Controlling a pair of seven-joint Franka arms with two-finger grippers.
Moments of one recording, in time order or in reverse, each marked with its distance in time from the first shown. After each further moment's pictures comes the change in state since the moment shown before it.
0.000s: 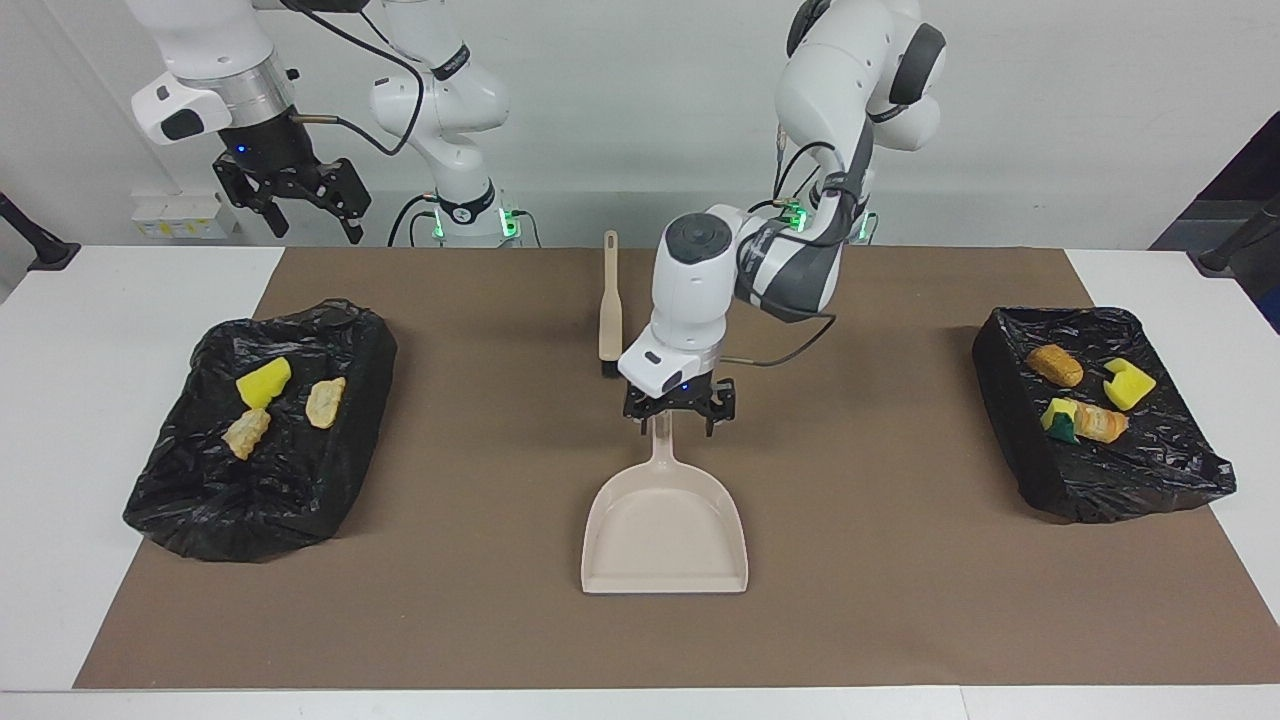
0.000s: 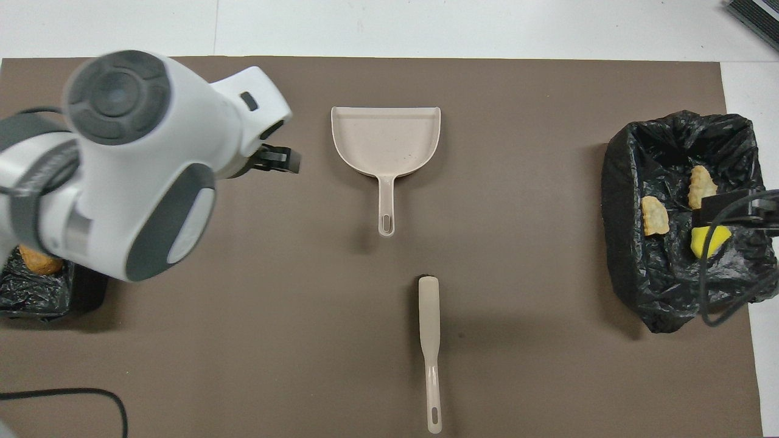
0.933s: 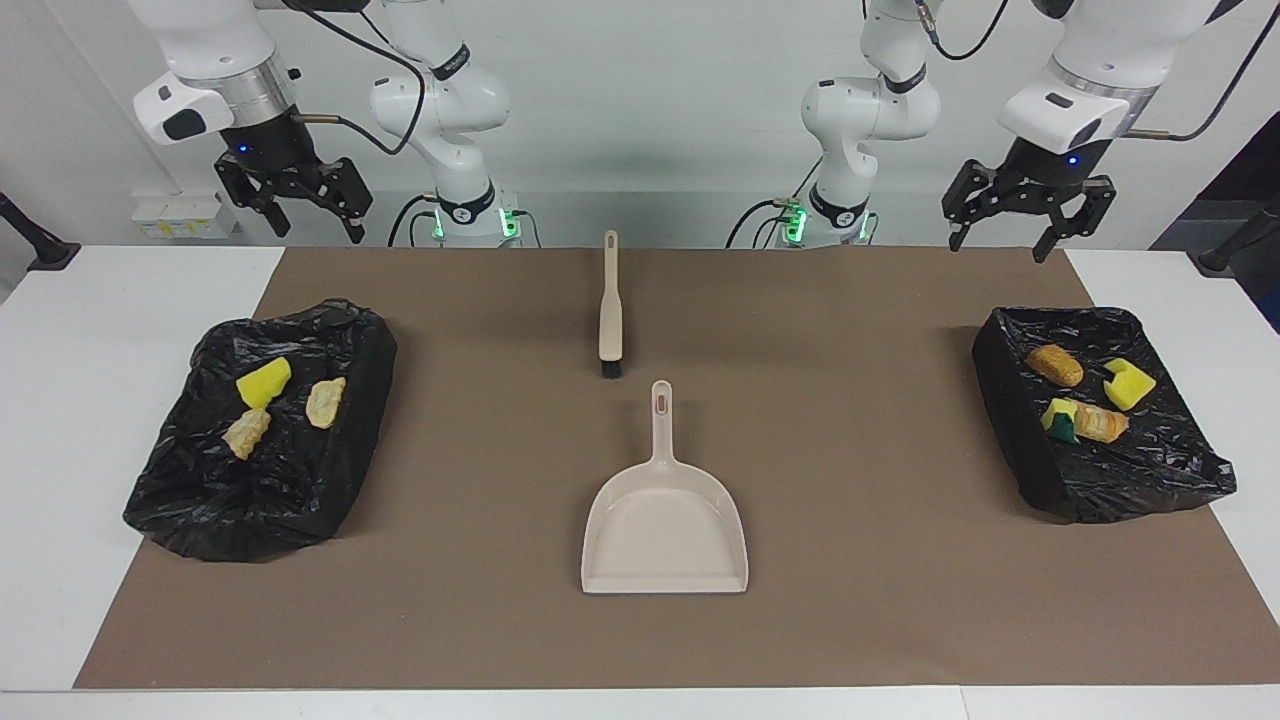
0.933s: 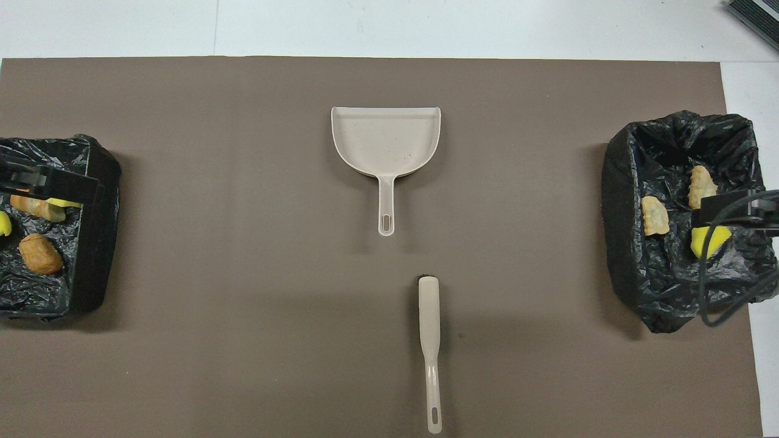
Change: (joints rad) left arm 0.252 -0.165 0.010 0.121 -0.104 -0.374 0.293; right arm 0.000 0.000 0.001 0.000 0.001 0.000 0.000
